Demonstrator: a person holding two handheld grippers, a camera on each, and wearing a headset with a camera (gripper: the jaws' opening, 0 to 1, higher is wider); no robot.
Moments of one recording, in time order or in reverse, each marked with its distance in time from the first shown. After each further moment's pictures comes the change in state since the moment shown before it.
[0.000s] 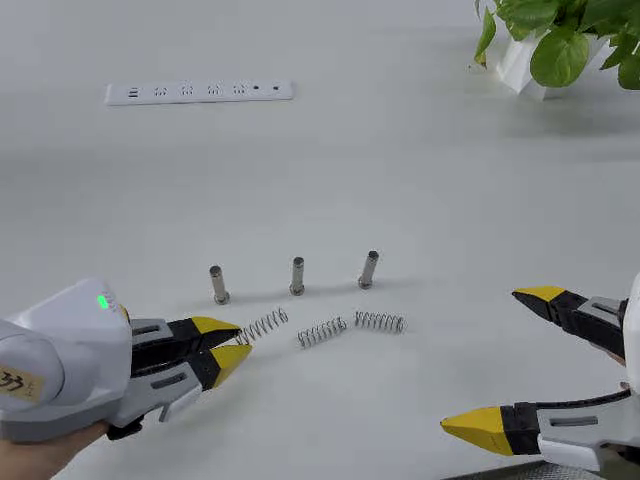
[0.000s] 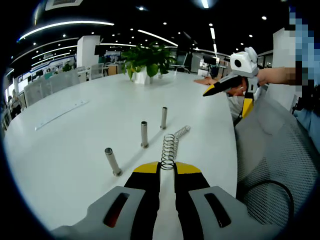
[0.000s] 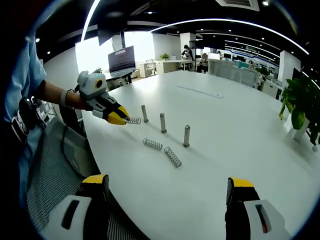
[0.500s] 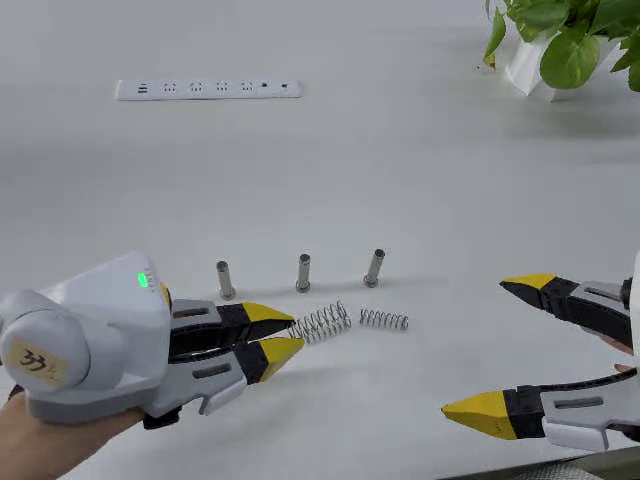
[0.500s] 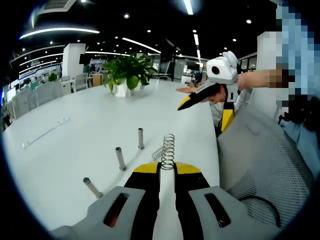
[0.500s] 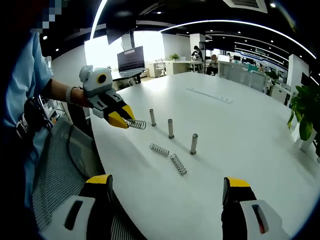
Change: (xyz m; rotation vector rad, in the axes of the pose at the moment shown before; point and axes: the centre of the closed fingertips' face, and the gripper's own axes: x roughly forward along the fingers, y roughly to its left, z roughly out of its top) left arm 0.010 -0.039 0.035 0.059 -0.060 -0.141; right arm 0.003 0.014 0.021 -0.052 0.004 0.083
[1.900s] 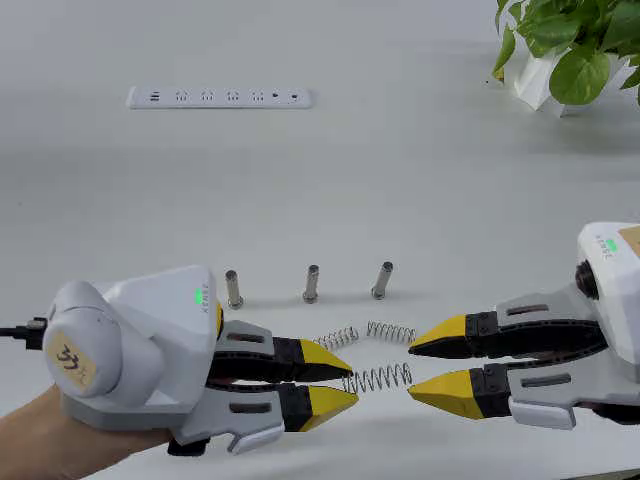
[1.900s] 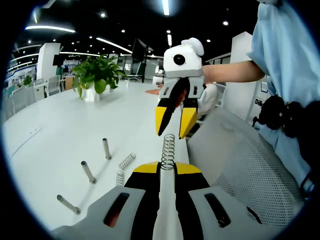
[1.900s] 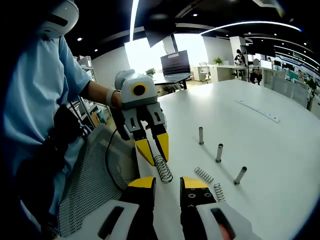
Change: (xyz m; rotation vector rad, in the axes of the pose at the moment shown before) left arm 0.009 -0.049 0.013 0.034 -0.001 -0.254; right arm 0.014 0.064 0.042 -0.105 -0.021 0.394
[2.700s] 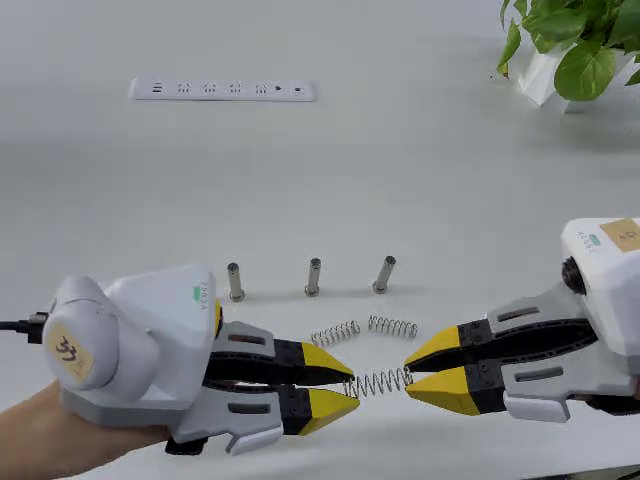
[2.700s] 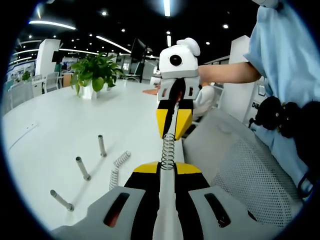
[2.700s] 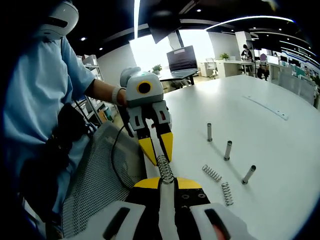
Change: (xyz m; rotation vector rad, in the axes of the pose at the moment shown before) left arm 0.000 -0.006 -0.004 -0.030 -0.008 -0.032; right arm 0.005 0.009 -0.004 0.001 0.033 0.065
